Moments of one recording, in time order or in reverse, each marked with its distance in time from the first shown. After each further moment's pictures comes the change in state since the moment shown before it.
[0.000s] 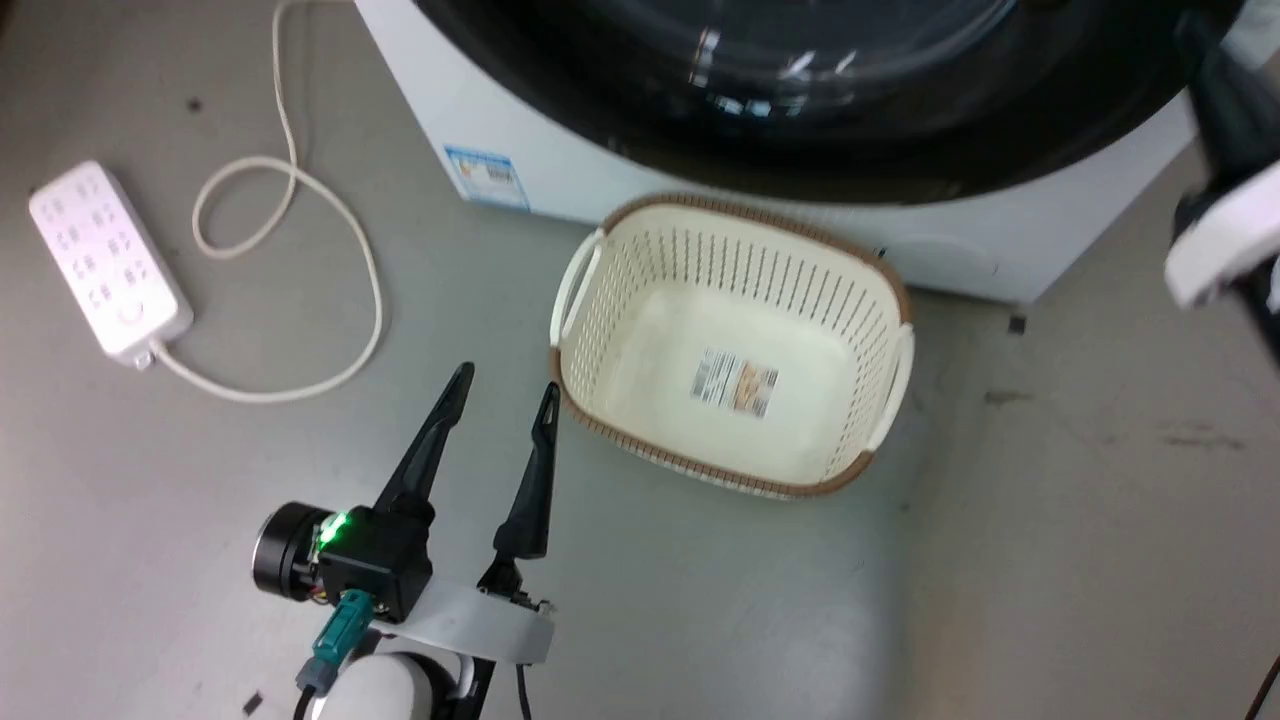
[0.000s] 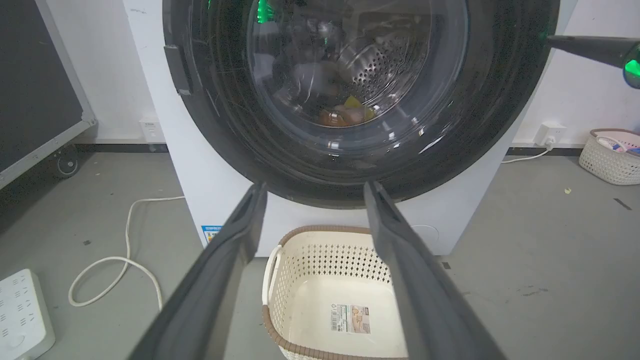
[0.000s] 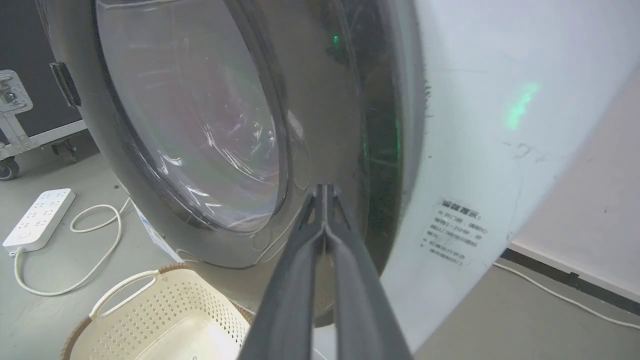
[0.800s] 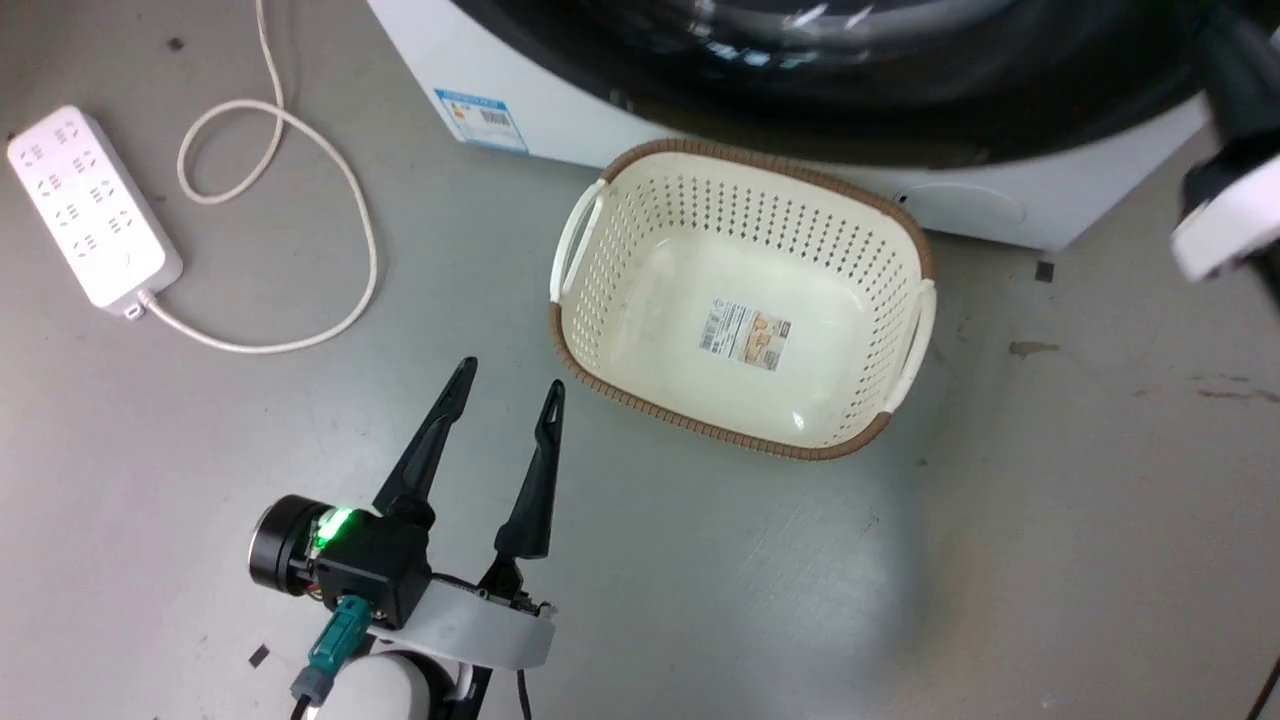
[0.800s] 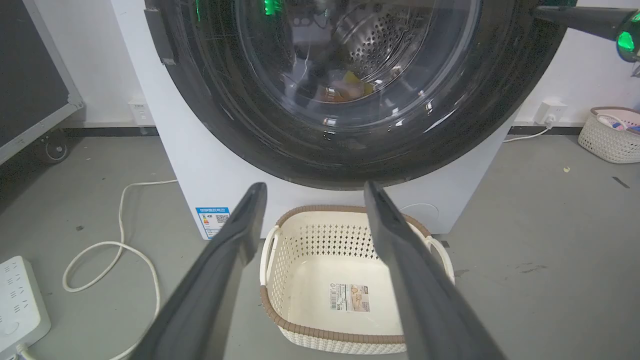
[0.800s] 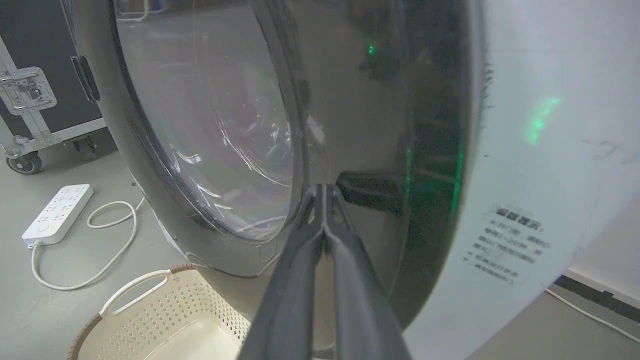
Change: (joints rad) left arm 0.011 0.006 0.002 -0.033 0.011 -0.017 0.000; right arm 0.065 -0.007 -0.064 -0.208 -0.035 0.001 0.067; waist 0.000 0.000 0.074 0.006
